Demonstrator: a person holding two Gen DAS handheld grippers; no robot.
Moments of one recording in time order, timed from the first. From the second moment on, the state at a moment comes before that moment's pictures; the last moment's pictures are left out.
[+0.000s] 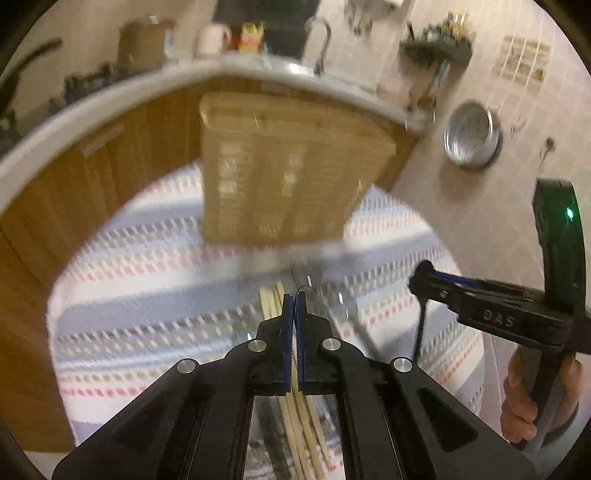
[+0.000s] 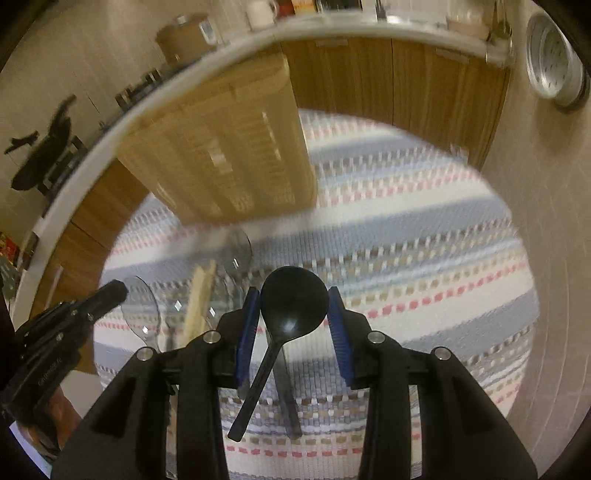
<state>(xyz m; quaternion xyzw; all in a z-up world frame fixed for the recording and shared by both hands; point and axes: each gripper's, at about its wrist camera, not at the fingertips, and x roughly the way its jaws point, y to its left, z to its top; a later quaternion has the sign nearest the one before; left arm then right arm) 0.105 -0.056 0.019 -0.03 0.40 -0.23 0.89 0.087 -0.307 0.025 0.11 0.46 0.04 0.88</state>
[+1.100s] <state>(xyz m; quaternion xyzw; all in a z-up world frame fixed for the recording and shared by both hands) 0.191 -0.052 0.103 0.01 0.08 -0.02 1.00 0.210 -0.301 0.100 0.01 0.14 -0.11 0.98</state>
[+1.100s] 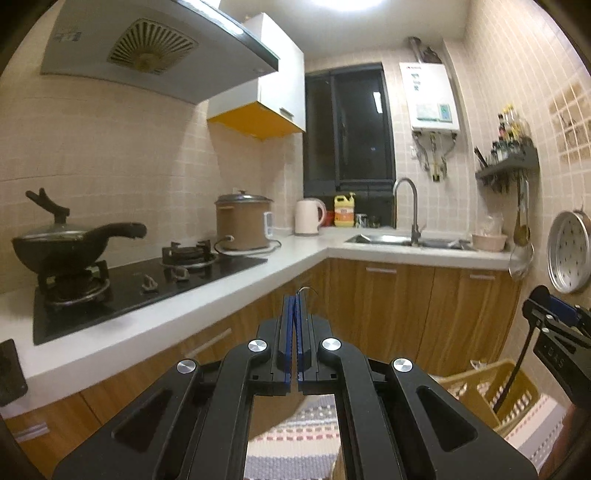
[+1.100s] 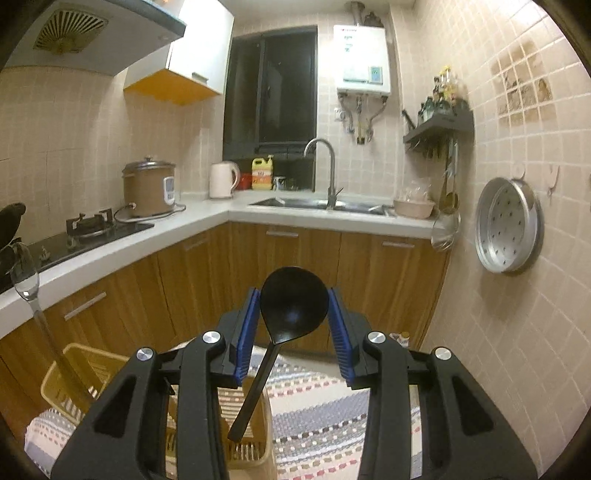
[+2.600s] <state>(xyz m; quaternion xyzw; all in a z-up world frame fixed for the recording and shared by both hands) 0.122 -0.058 -0.064 0.05 0.54 -0.24 0.81 0.120 -0.302 -0.007 0.09 0.49 0.07 0.87</state>
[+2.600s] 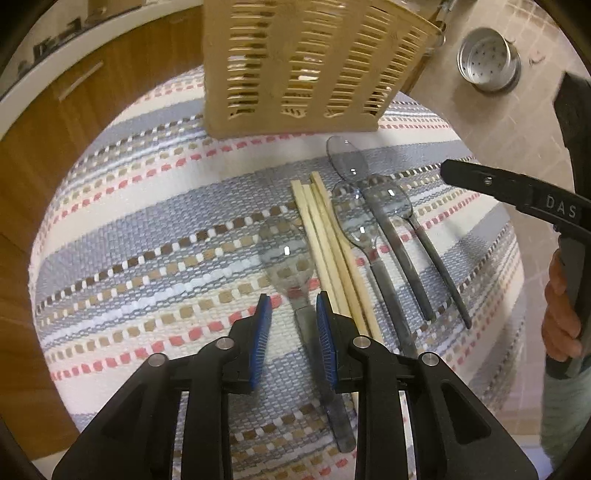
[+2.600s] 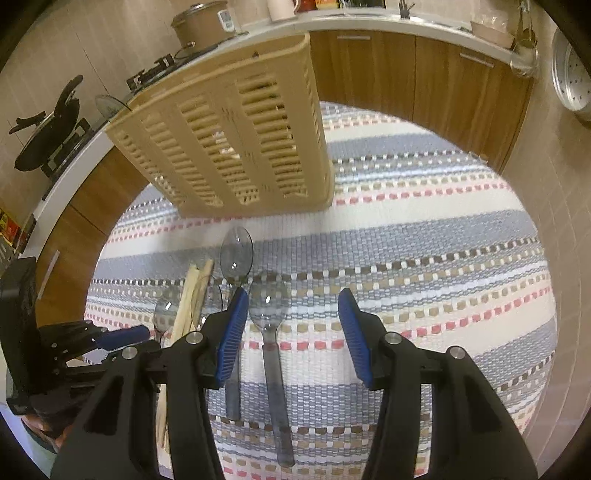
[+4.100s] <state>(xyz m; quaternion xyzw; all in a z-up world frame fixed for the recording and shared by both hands) 0.139 -0.075 -0.056 0.09 0.54 -0.16 0.82 0.149 -0.251 -0.038 -0.05 0.57 0.09 0.82</state>
